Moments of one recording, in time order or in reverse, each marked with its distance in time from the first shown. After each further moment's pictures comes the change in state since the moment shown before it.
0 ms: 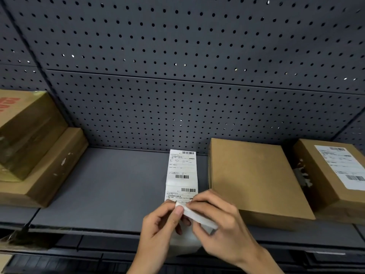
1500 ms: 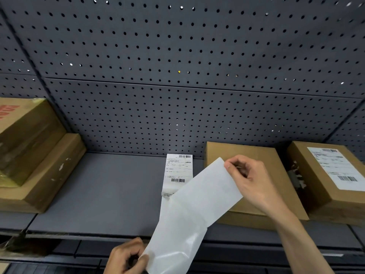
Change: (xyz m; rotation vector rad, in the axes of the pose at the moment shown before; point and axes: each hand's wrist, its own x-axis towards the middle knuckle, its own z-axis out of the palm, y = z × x) left_hand -0.037 -0.052 -0.091 0.705 -0.166 0.044; right_hand 0.047 0.035 -0.077 0.119 0.056 0.698
